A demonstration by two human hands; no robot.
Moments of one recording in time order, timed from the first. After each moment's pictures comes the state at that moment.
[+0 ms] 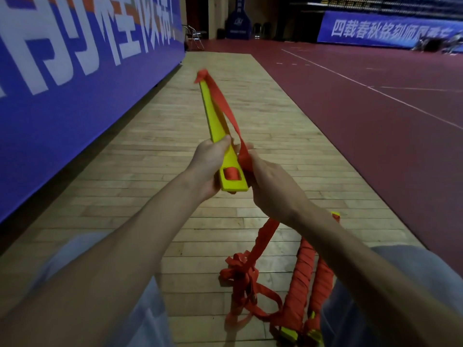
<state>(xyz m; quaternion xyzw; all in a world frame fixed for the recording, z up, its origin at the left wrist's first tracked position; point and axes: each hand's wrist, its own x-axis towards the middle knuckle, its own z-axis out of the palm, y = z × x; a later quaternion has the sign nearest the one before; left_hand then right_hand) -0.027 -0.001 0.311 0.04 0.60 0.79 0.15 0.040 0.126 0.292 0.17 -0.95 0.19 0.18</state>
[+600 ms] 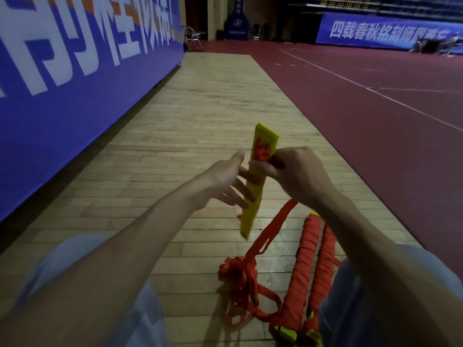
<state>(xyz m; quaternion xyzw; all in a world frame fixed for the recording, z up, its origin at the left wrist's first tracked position) -0.005 -0.004 0.309 0.14 0.81 0.50 0.26 0.037 0.161 0.309 0.14 -0.93 0.19 0.27</state>
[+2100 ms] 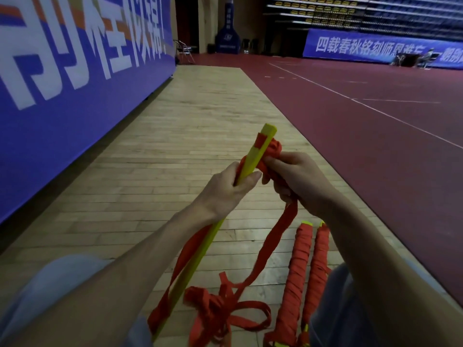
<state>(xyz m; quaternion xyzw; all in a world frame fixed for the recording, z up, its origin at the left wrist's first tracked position) -0.005 0.011 0.297 0.28 0.79 0.54 0.04 0.052 0.170 0.338 -0.01 -0.79 0.60 0.08</state>
